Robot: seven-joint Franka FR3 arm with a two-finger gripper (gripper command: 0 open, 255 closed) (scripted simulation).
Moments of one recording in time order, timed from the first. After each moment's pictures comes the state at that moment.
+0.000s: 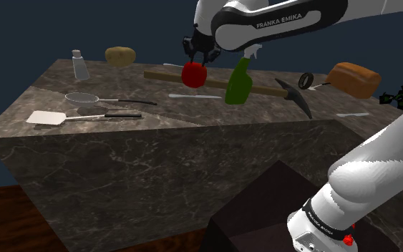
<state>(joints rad) -0.32 -0.11 0.54 -2.00 -0.47 2.27 1.28</state>
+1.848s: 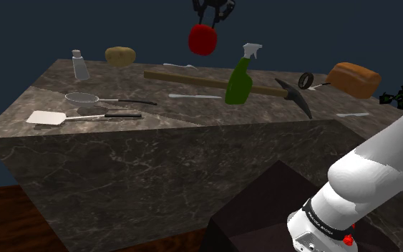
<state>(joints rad) -0.32 -0.13 0.52 -1.68 -0.37 1.97 1.10</state>
